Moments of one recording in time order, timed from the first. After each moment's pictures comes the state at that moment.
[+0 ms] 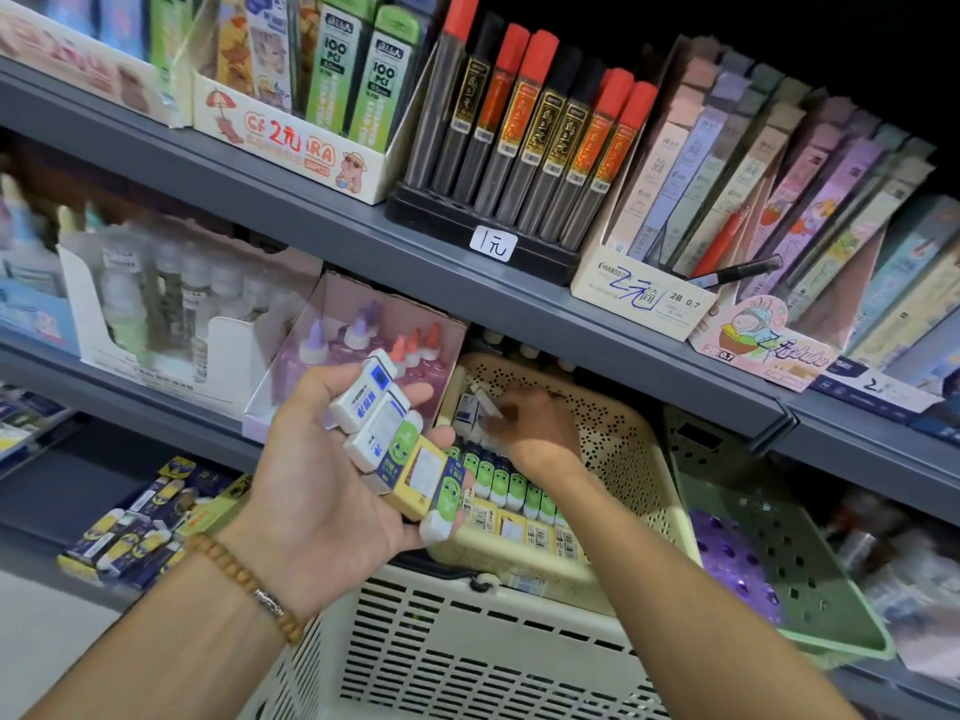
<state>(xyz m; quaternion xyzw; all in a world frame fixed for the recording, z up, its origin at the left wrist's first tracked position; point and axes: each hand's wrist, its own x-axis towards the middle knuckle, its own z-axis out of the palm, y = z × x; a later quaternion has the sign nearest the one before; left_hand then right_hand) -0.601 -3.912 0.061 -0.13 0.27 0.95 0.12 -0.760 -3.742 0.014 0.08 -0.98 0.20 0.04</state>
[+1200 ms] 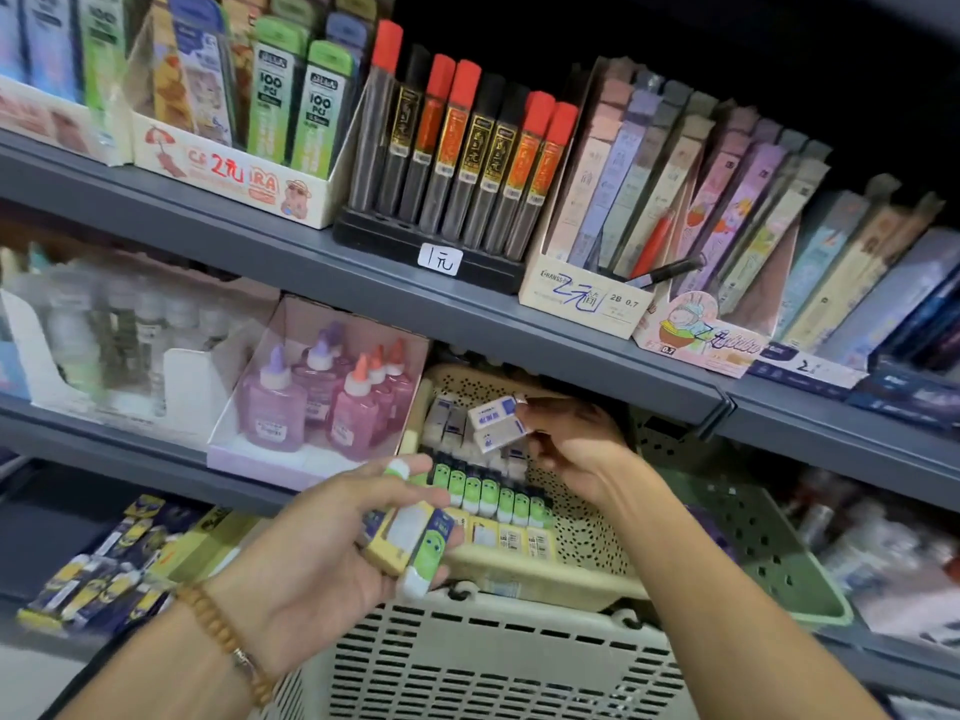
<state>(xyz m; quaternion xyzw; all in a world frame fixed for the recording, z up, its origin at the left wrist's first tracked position) -0.597 -3.894 0.043 -0.11 0.38 0.90 0.18 -0.743 -3.690 0.050 -0.10 -0.76 0.63 -0.10</state>
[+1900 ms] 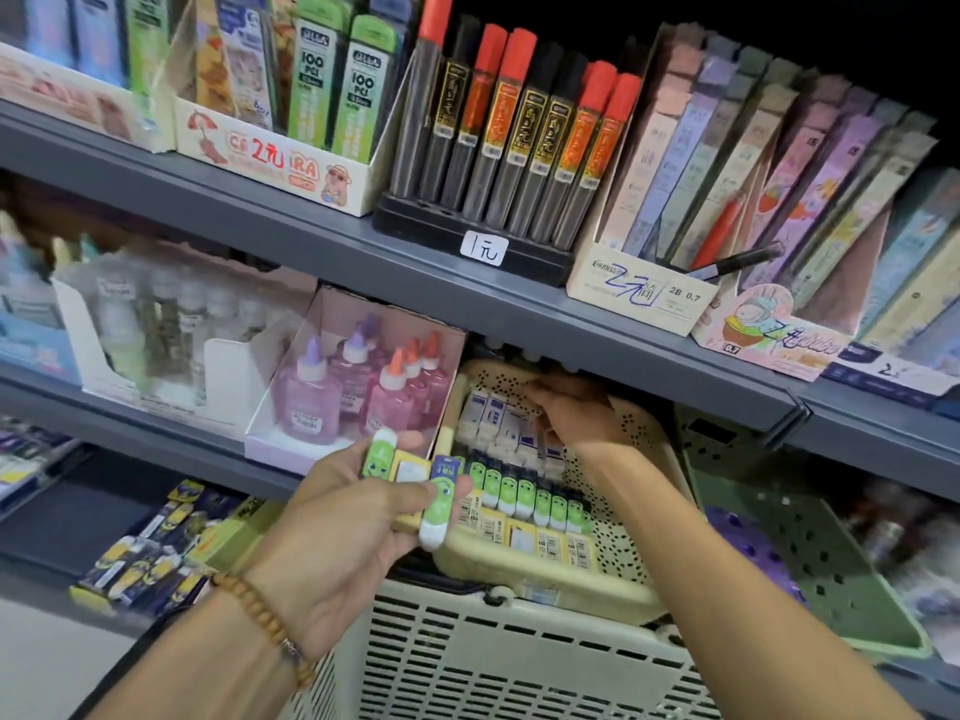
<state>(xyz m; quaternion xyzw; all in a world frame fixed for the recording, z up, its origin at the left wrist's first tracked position) -0.603 -3.899 0.043 -0.12 0.41 0.90 0.04 -0.759 -3.721 0.041 -0.02 -0.87 0.50 -0.01</state>
